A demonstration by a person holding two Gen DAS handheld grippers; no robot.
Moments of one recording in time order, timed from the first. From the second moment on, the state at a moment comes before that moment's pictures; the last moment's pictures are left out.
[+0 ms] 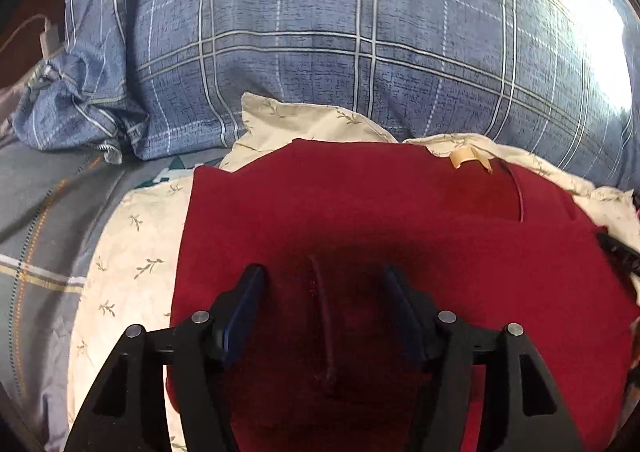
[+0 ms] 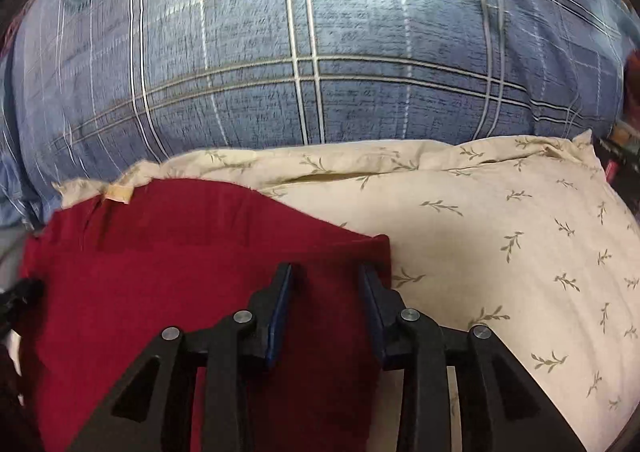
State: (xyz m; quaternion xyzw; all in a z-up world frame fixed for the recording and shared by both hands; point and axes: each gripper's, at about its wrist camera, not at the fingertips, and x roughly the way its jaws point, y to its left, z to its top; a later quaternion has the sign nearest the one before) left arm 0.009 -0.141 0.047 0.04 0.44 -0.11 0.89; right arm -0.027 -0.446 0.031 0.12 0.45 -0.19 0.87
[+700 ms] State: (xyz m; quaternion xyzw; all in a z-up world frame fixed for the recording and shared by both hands) left arm -0.073 -0.123 0.076 0.06 0.42 -0.09 0.90; right arm -0.141 -0.390 0.067 0.12 0.42 -0.16 0.88
